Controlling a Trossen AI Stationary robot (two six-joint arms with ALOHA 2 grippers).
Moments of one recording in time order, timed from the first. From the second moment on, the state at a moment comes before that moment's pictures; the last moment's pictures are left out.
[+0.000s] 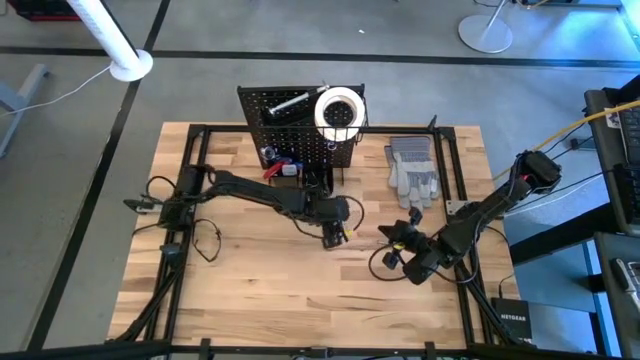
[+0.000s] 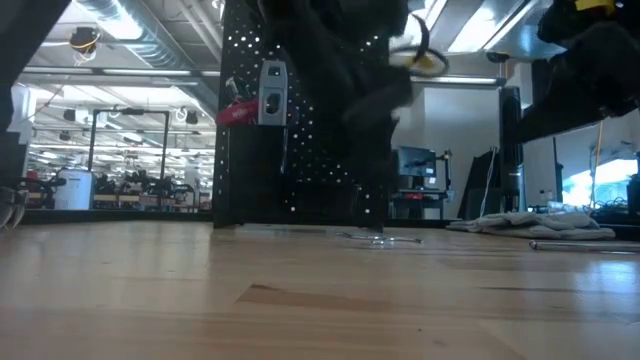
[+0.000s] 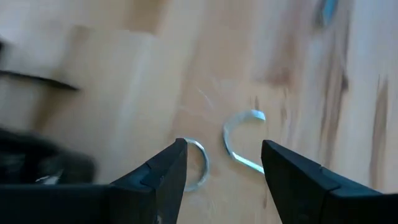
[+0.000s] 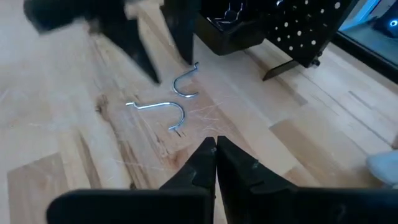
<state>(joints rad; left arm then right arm) -0.05 2.07 1.55 -0.47 -0.23 -0.21 0.67 1.31 0.61 -0.42 0.93 0.95</state>
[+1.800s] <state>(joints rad) 0.03 2.21 1.55 -0.52 -0.02 0.21 0.67 1.31 0.61 -0.39 1.02 0.93</state>
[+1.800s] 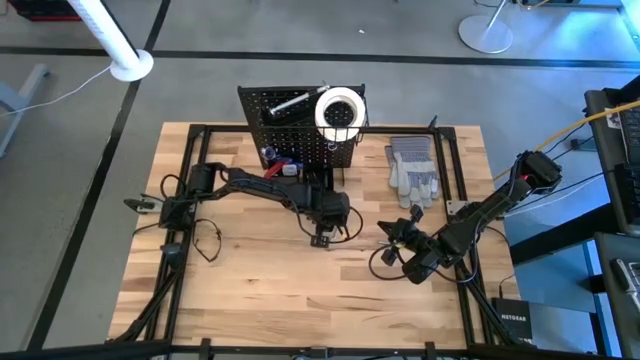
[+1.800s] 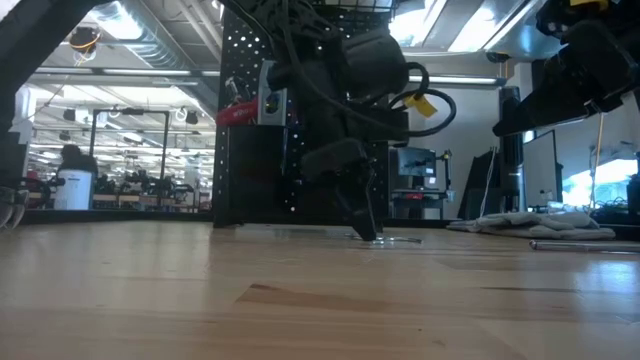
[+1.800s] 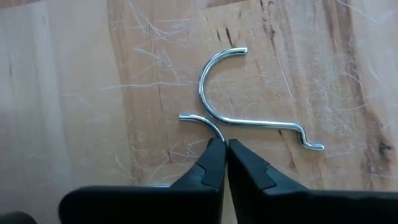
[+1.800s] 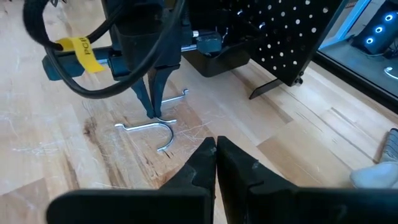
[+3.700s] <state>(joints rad) -0.14 2.15 1.55 -0.66 -0.06 -0.01 0.48 1.74 0.61 0.30 0.66 0.36</state>
